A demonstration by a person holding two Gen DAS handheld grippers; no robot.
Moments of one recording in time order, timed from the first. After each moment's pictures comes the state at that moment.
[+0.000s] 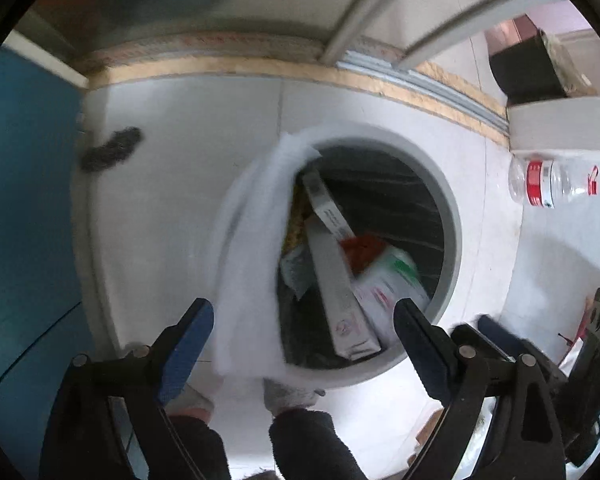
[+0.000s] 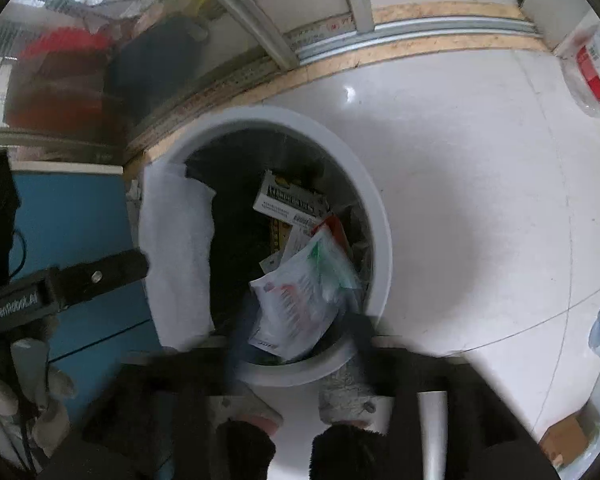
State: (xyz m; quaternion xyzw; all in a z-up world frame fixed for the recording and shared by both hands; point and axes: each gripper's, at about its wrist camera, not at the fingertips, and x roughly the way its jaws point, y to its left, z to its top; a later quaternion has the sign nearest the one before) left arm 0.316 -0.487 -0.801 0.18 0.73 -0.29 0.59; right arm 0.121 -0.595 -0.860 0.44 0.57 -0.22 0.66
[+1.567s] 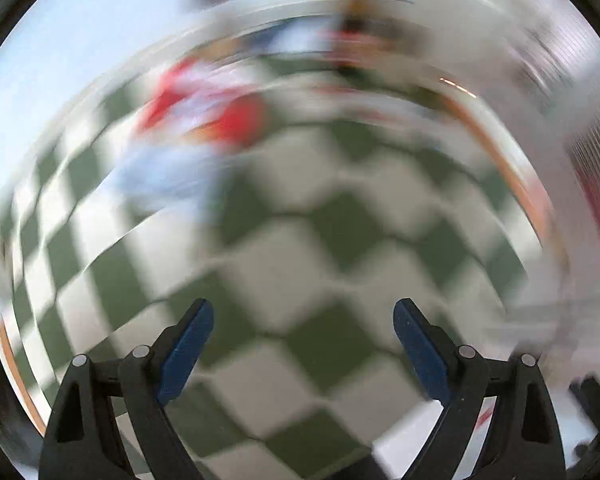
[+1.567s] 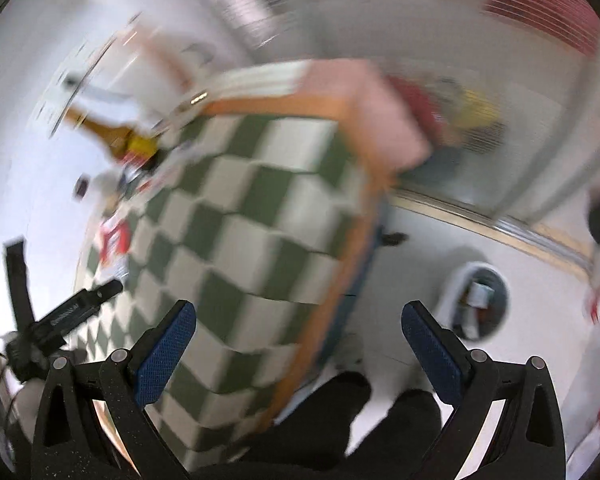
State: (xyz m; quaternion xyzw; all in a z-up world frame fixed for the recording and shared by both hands) left arm 0.365 0.106 -0.302 -0.16 0.59 0.09 0.78; right arm 0.354 -0.225 -0.267 0.23 0.57 0.02 0.79
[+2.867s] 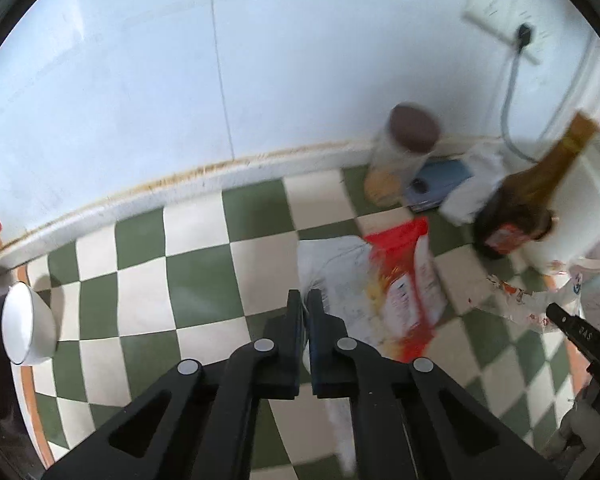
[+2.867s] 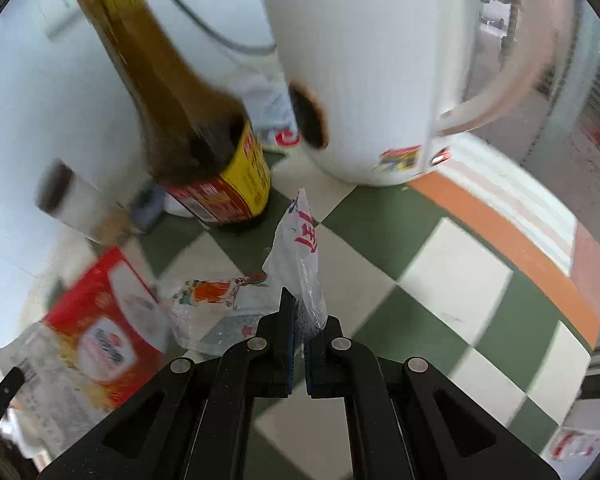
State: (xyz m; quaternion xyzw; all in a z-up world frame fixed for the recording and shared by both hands) left arm 0.415 0.232 -0.270 -0.17 0.46 0.21 0.85; right arm 0.584 -0.027 -0.308 0.08 0.50 0.07 0.86
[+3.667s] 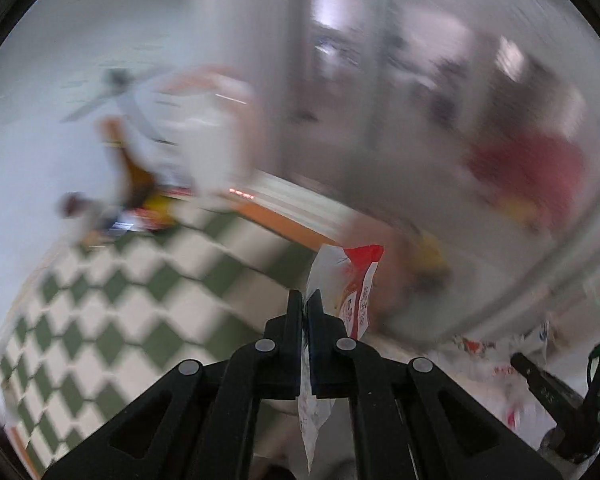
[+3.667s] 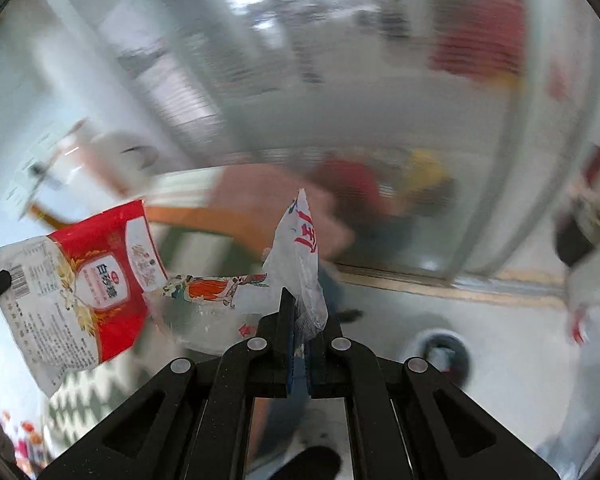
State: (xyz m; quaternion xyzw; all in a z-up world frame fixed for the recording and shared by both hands) left arm 0.356 -0.186 -0.175 0.03 0.44 -0.11 0.89; right arm 0.265 -0.431 -0.295 0.26 0.44 -0.15 0.84
